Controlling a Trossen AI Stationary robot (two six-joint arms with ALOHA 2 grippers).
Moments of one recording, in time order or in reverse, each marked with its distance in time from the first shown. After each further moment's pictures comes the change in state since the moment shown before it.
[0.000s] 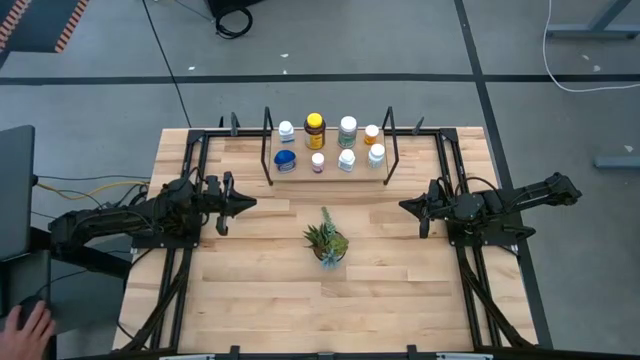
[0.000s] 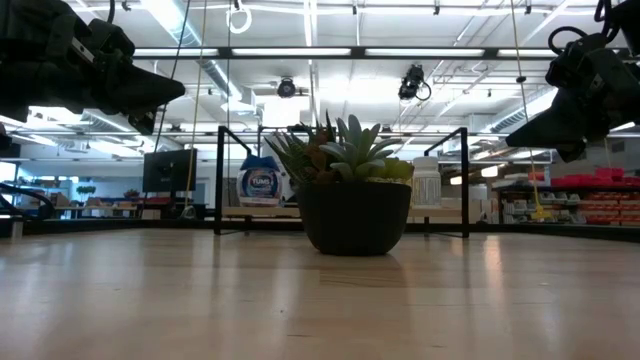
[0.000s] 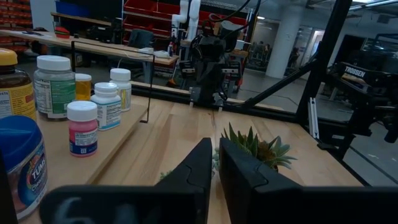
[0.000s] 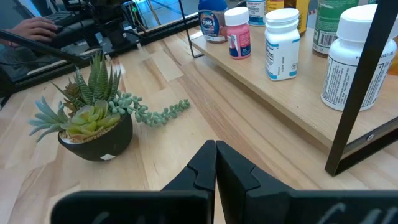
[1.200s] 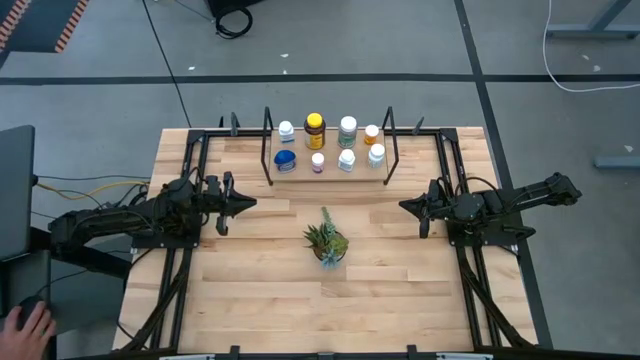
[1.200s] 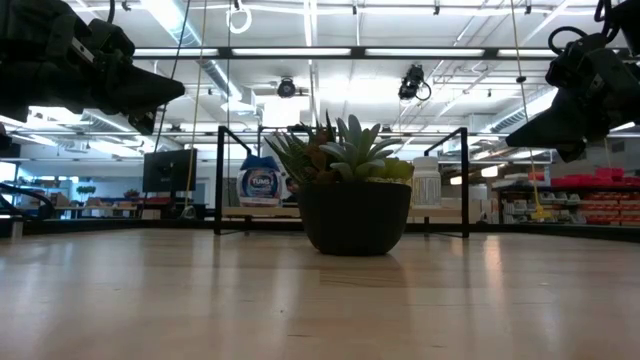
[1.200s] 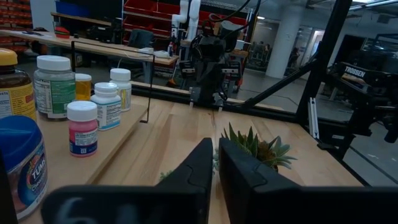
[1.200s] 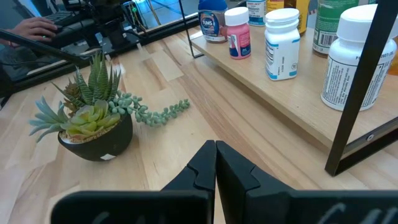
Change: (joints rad) left arm 0.000 0.000 0.000 0.000 0.000 0.000; right arm 0.000 0.000 0.000 0.000 0.000 0.000
